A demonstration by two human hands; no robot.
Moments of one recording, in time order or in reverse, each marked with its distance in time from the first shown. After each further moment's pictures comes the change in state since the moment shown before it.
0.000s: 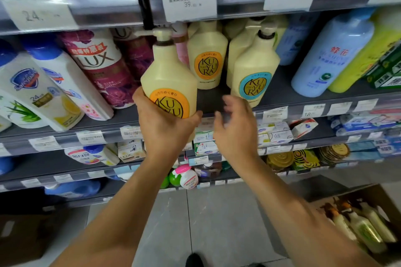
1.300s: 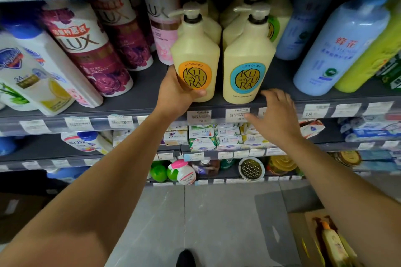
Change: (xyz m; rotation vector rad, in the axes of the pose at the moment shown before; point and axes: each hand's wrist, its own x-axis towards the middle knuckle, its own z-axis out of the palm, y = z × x) left_hand 0.052 -0.025 0.075 -0.009 -0.305 0.003; right_hand 0.058 0.134 -0.042 -0.380 -0.284 -0.060
